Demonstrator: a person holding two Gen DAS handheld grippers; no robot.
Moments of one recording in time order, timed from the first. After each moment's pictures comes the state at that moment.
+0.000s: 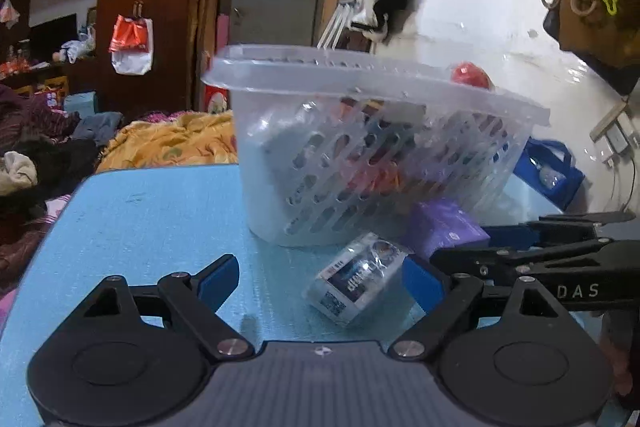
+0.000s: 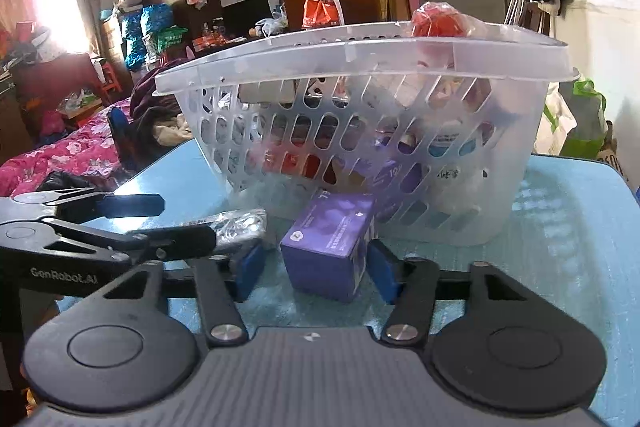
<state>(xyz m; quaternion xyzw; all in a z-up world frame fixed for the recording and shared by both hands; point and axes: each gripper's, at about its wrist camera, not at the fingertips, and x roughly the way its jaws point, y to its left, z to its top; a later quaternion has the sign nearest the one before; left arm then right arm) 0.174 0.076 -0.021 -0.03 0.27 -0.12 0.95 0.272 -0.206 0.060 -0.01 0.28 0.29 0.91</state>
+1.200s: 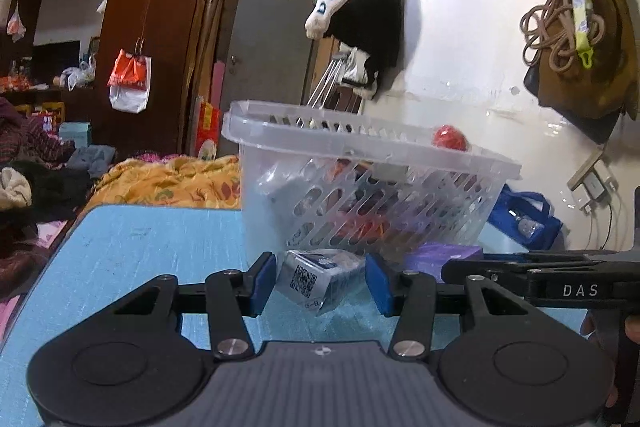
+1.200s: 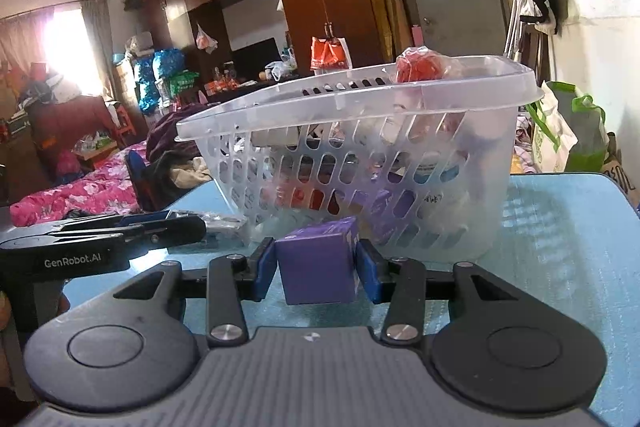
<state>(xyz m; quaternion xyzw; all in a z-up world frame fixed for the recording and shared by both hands) 0.143 0.091 -0.010 -0.07 0.18 -0.13 0.97 0.255 -0.223 0.070 0.04 0.23 0.31 0.92</state>
